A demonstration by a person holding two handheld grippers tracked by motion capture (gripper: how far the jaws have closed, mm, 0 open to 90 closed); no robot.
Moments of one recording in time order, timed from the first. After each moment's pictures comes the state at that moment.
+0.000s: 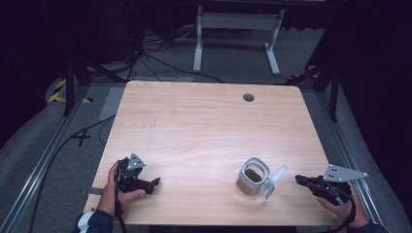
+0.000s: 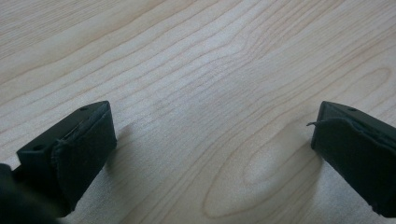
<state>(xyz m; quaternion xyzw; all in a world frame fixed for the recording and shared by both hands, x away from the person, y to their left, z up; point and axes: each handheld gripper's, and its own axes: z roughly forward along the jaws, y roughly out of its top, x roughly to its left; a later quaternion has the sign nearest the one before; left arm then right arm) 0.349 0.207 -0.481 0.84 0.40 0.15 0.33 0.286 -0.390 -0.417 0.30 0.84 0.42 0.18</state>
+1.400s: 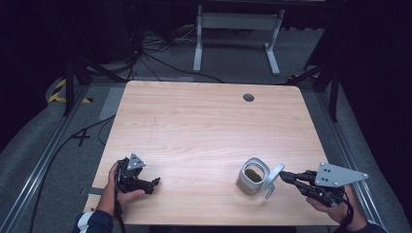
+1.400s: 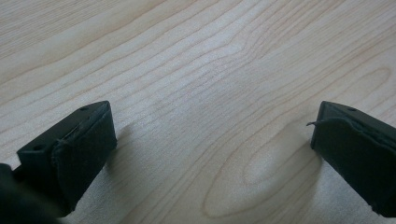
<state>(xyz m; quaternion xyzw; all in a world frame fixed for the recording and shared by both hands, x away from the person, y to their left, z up) 0.349 0.207 -0.482 0.84 0.40 0.15 0.34 0.267 -0.319 -0.345 0.18 0.84 0.46 0.21</state>
